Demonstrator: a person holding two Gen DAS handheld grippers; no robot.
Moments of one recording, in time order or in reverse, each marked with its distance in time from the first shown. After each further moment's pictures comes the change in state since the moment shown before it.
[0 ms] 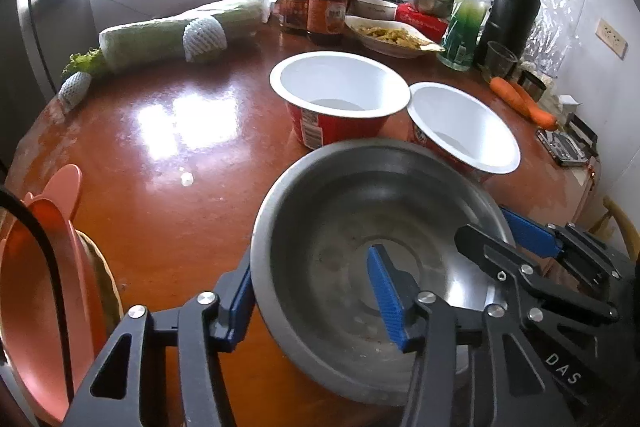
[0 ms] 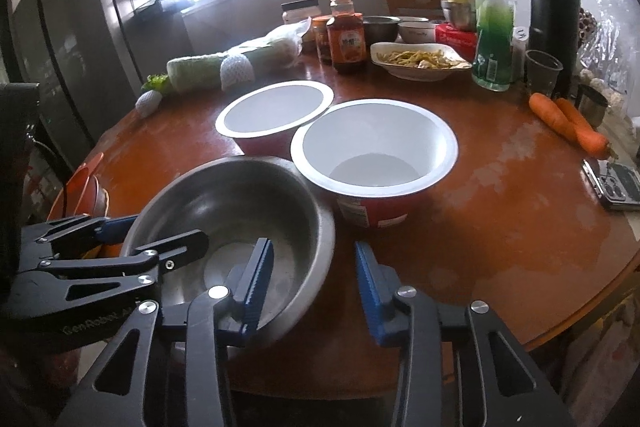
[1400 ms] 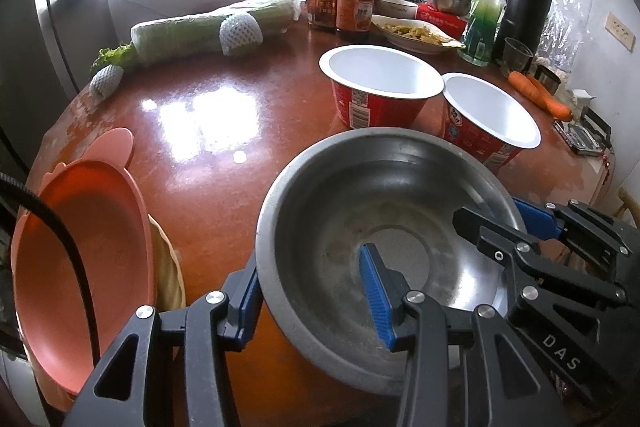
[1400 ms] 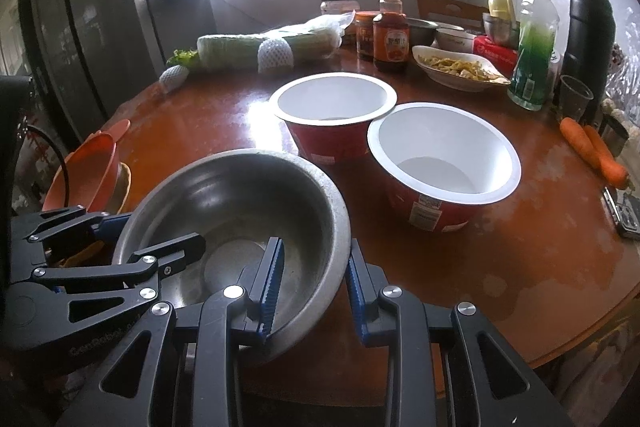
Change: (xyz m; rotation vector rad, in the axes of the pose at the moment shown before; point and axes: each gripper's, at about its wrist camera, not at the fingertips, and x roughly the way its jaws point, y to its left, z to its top) left arm -0.016 0.023 -0.021 0.002 -0.008 0.066; right arm 0.009 0.042 0.000 -0.100 0.025 0.013
